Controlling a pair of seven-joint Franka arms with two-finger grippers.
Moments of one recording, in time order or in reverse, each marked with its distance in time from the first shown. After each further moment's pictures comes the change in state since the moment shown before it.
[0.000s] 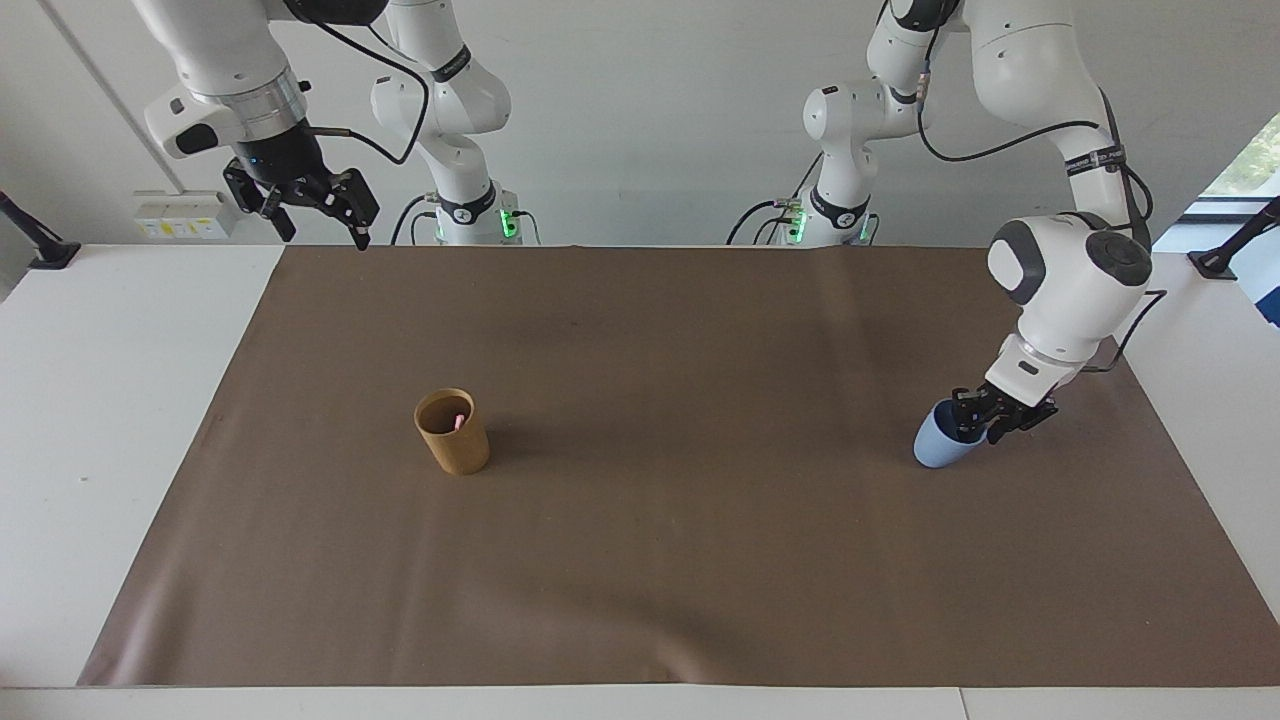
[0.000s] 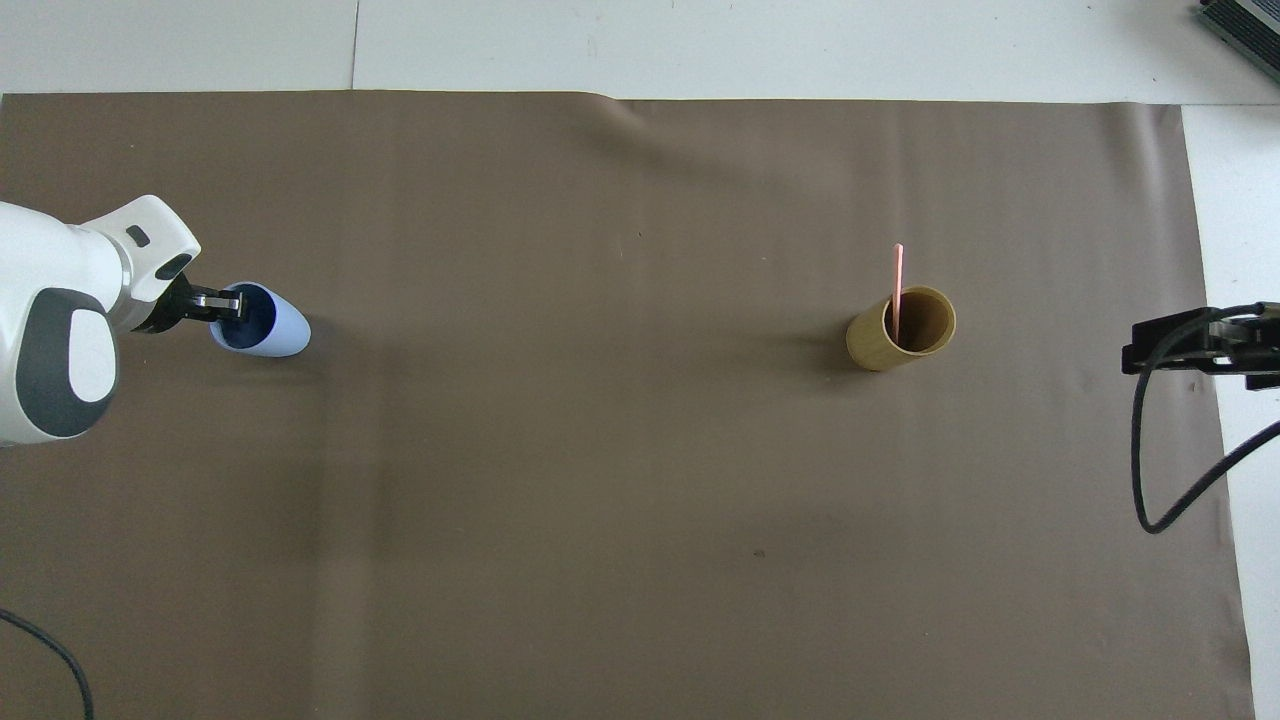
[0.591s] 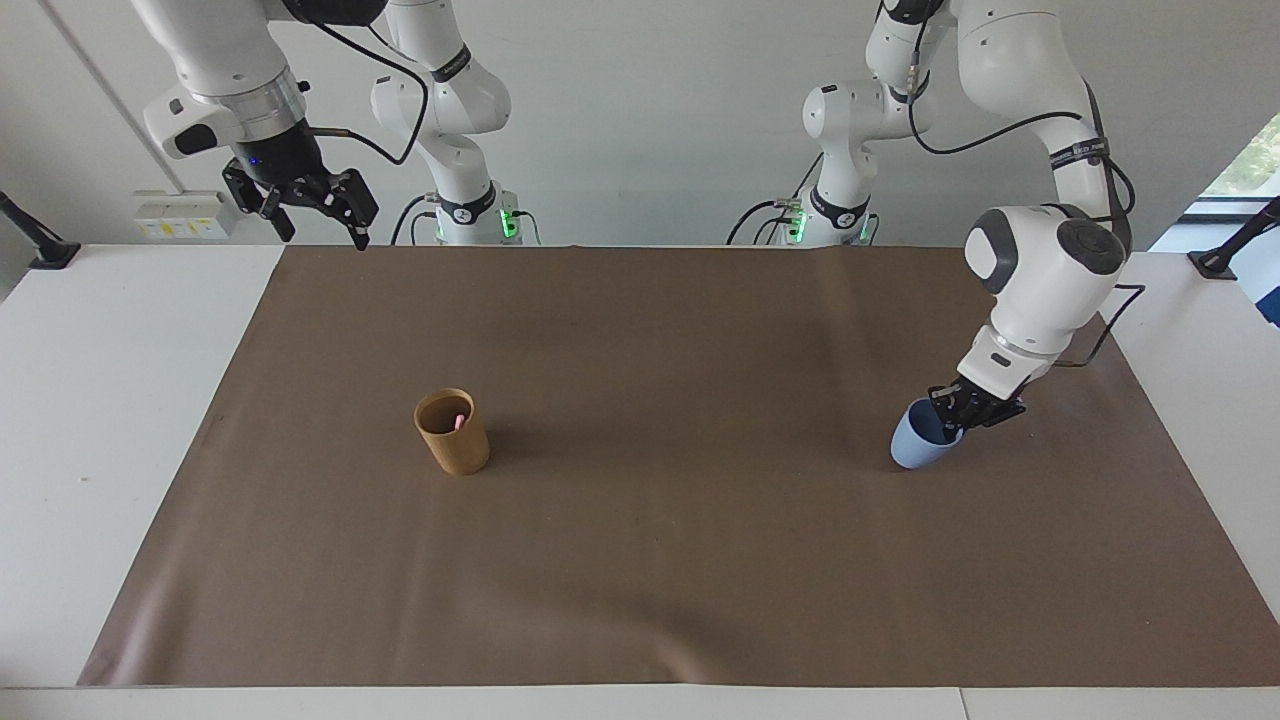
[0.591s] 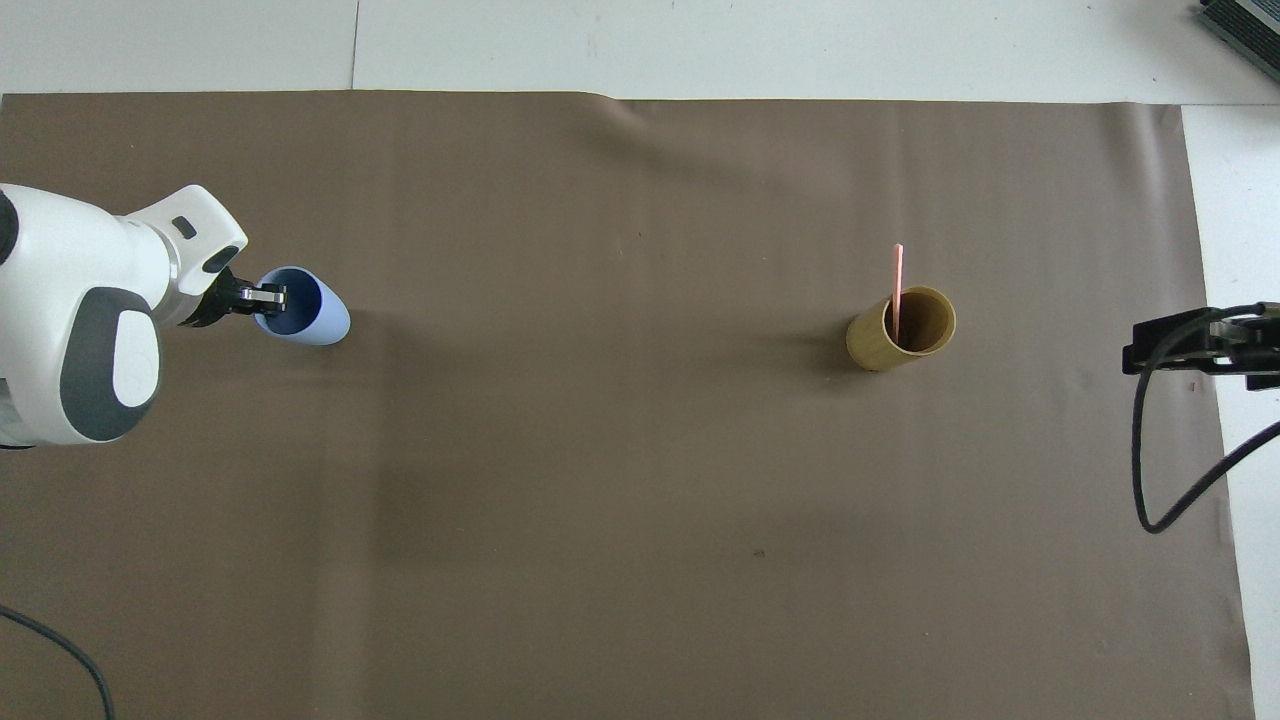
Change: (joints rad) left arm -0.094 -0.033 -0.024 0.006 -0.004 -0.014 -0.109; right arm 0.000 0.000 0.000 -0.001 0.000 0.000 0.000
